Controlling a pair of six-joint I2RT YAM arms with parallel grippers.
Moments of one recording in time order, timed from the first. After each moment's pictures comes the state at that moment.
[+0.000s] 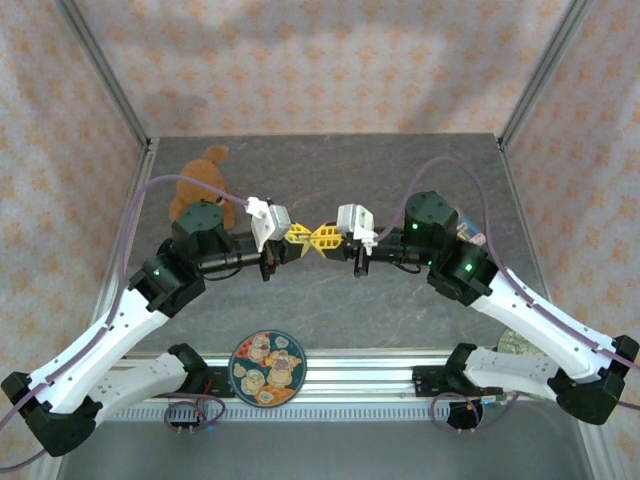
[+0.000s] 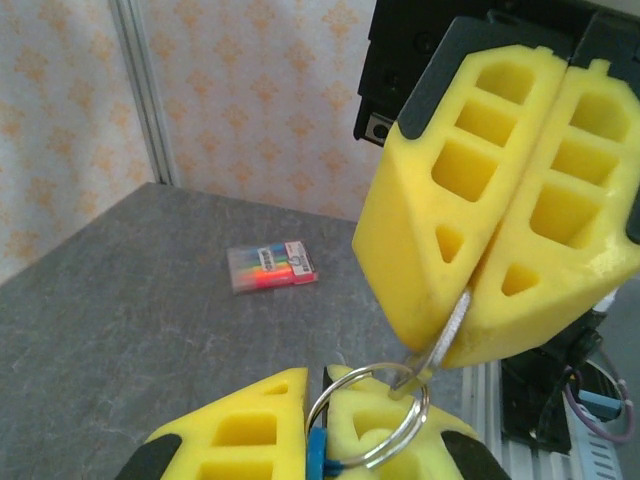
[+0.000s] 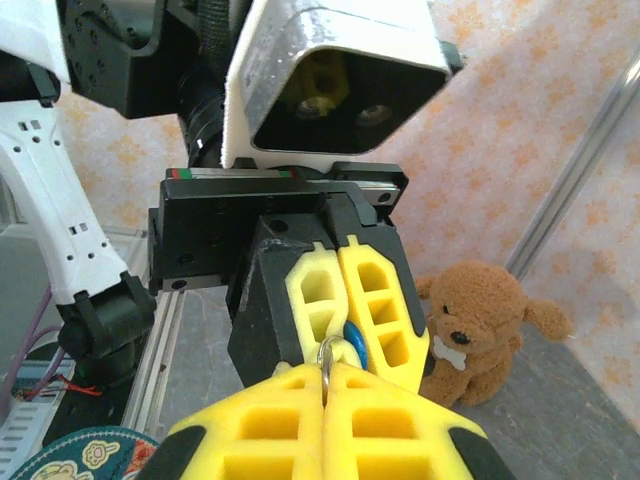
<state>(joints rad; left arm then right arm) -0.64 0.92 1.03 -0.31 0.51 0.08 0.89 1.03 1.14 -0.25 -0.54 -0.34</state>
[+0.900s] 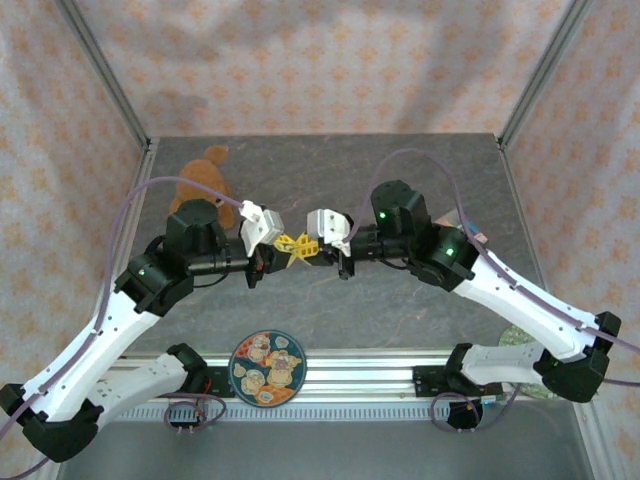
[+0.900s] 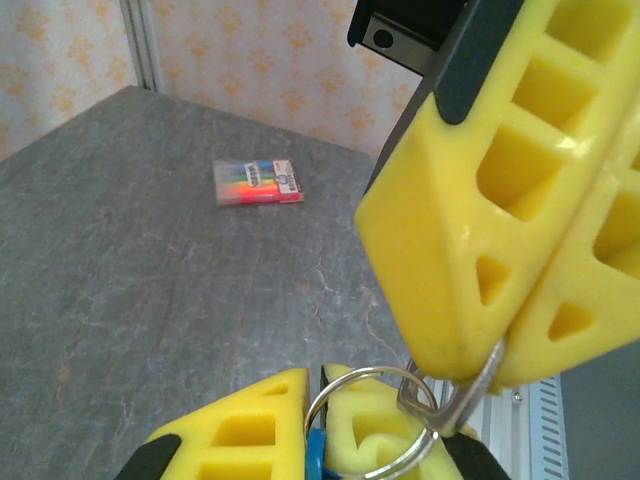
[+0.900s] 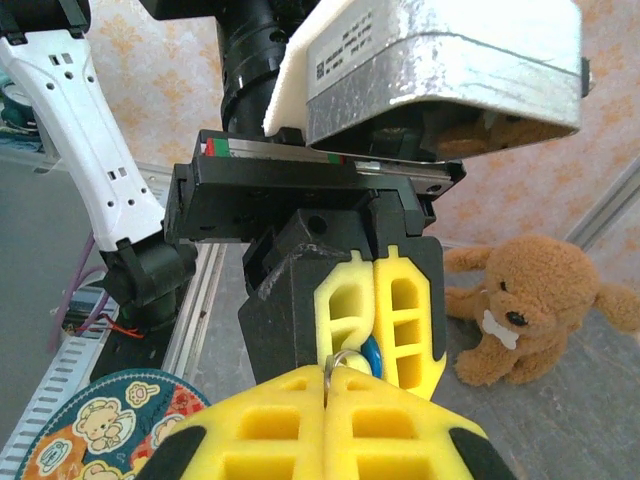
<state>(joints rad) -0.58 0.91 1.08 -0.58 0.55 0.10 0.96 1.19 1.33 -0.47 -0.55 -0.43</state>
